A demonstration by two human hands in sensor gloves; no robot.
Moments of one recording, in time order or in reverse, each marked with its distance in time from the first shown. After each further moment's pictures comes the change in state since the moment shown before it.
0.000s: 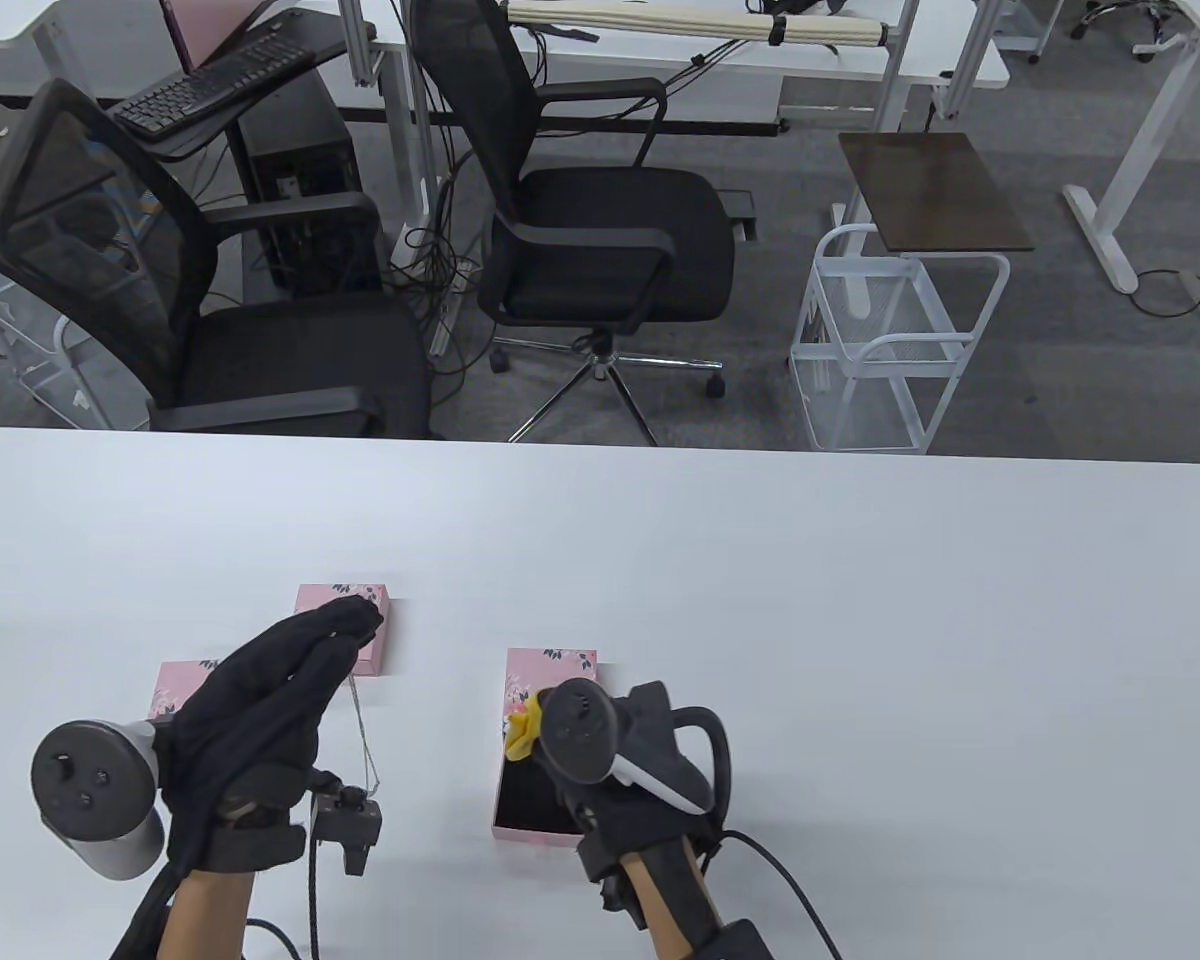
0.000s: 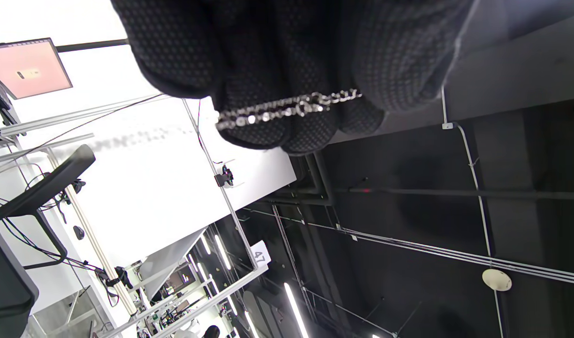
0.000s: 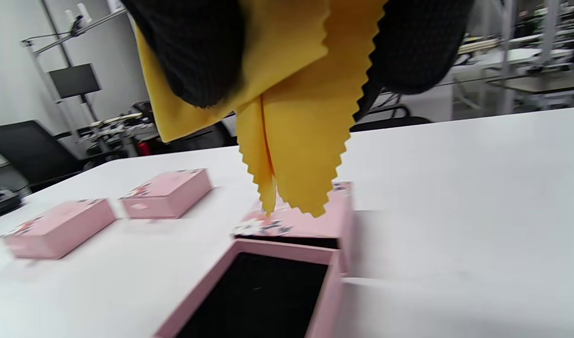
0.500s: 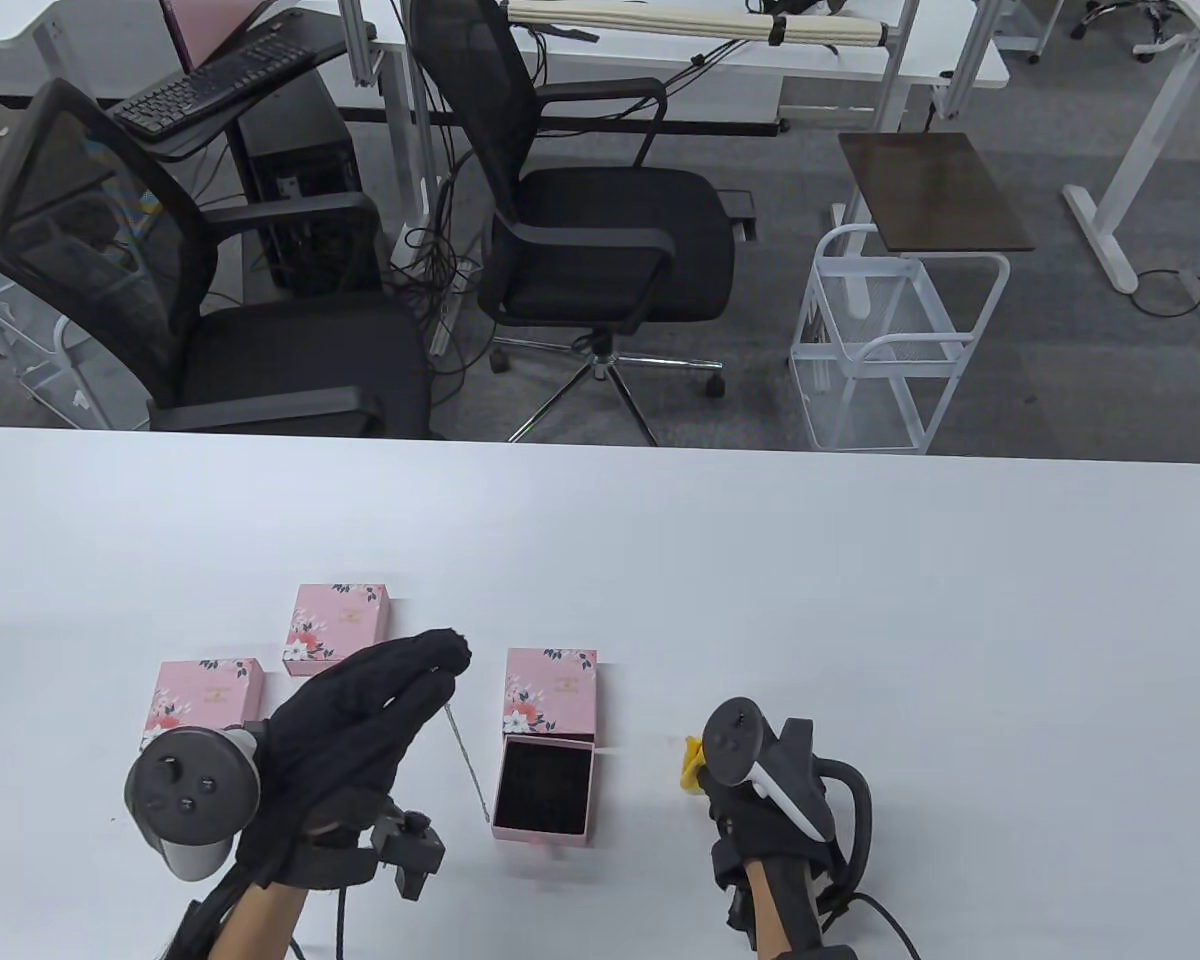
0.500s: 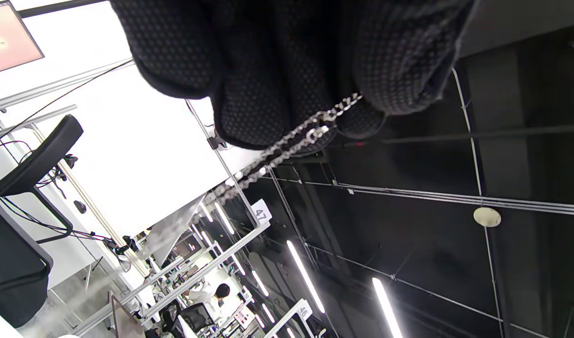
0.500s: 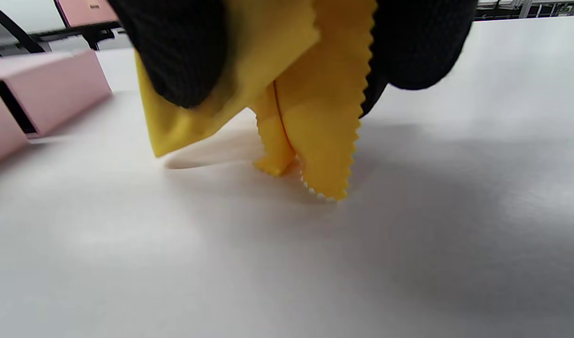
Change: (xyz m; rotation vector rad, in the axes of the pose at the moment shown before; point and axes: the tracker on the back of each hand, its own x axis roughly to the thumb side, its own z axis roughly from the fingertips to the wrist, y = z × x) left_hand 0.006 -0.046 0.008 -0.132 -0.046 -0.092; right_hand -0.126 0.069 0.006 0.160 0.407 0.116
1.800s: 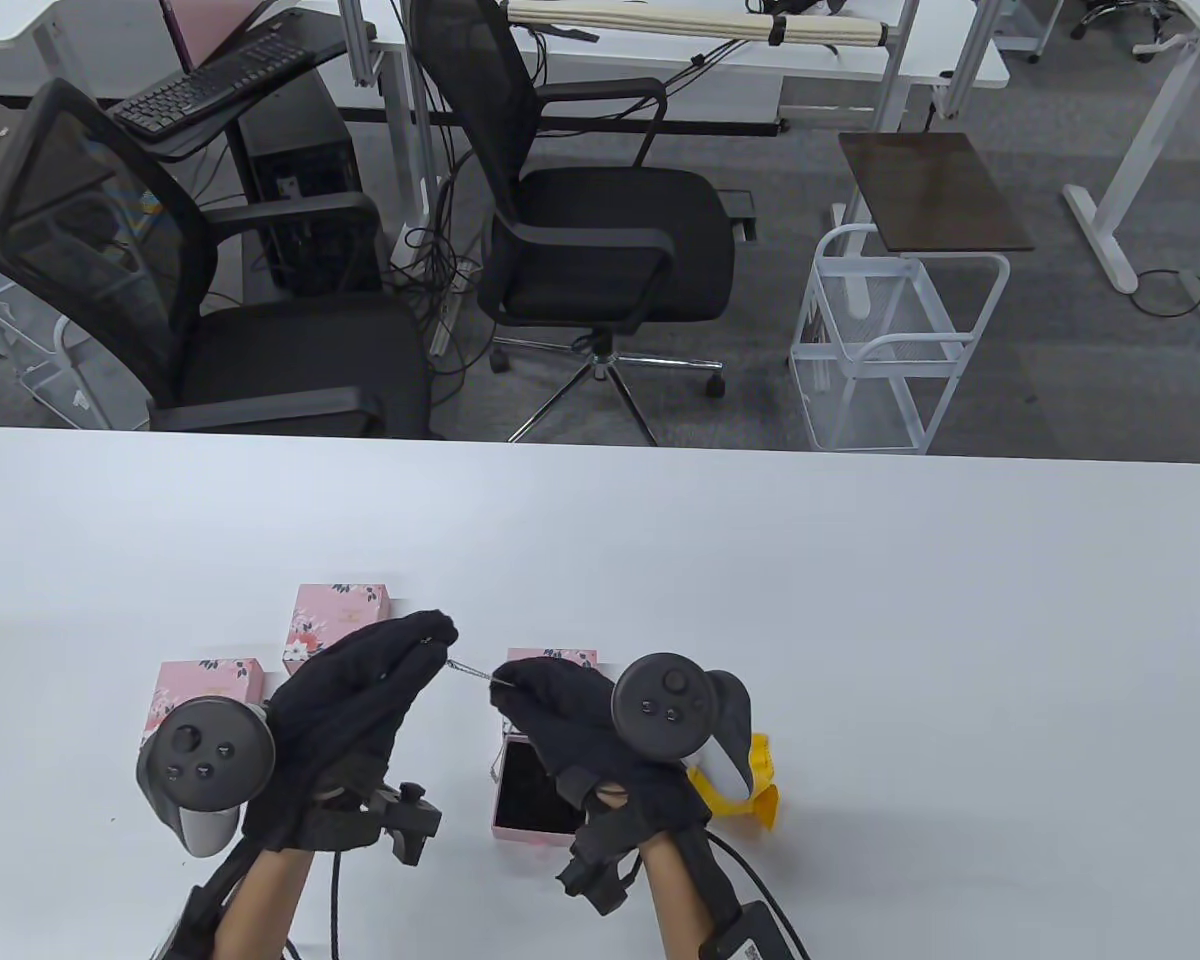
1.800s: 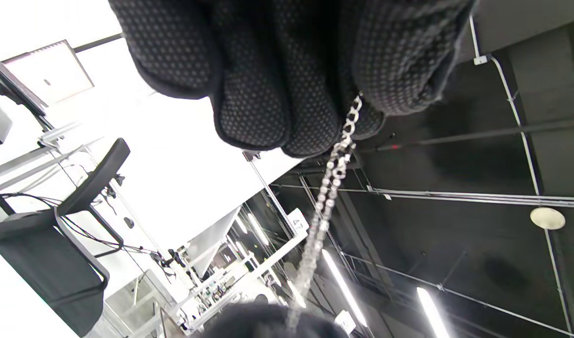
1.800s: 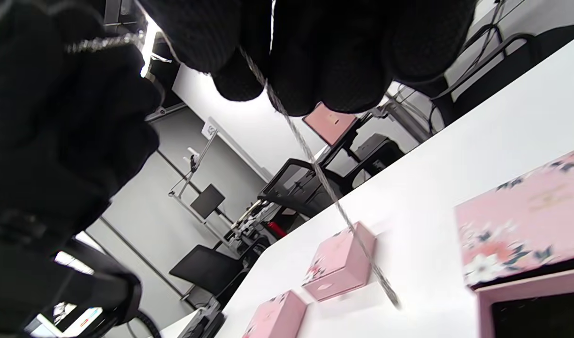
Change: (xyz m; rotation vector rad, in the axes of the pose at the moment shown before) left_hand -0.033 0.006 -0.008 0.055 0.116 -0.068; right_hand 0.107 -0.093 0.048 -0.124 -0.698 -0.730
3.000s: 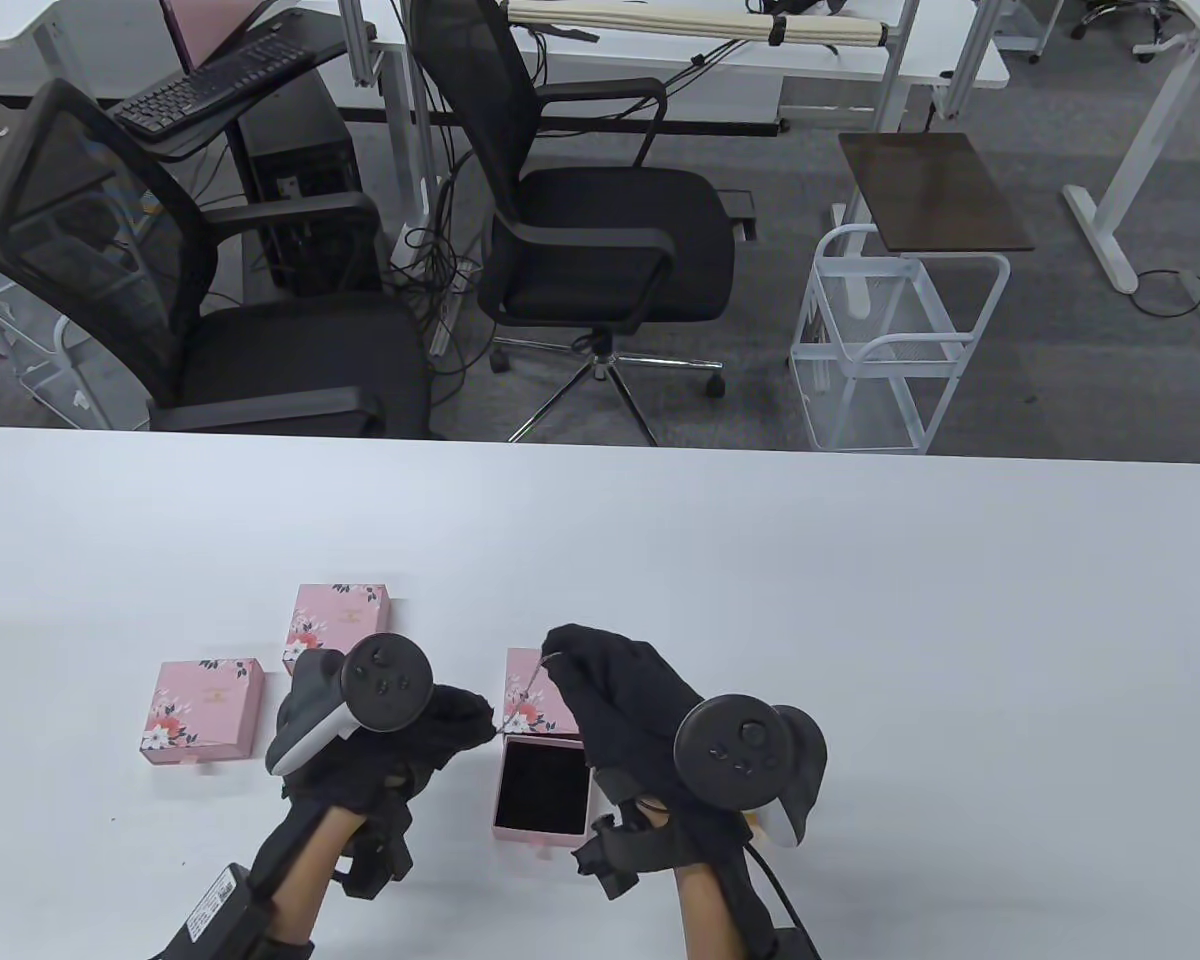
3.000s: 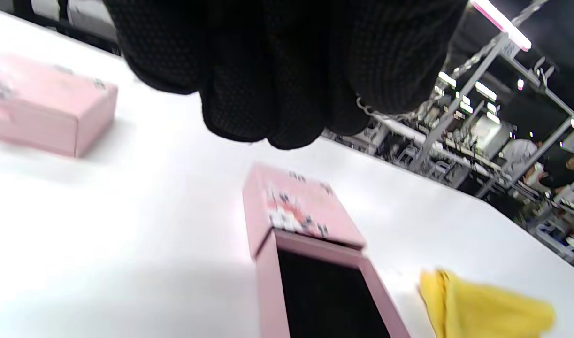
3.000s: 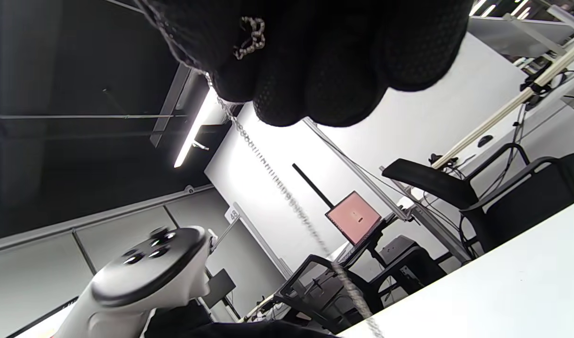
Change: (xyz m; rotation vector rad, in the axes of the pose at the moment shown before) left_hand -0.056 -0.081 -0.006 -0.772 0.266 -0.568; right_hand 0.038 -0.032 0.031 -0.313 -0.143 0.056
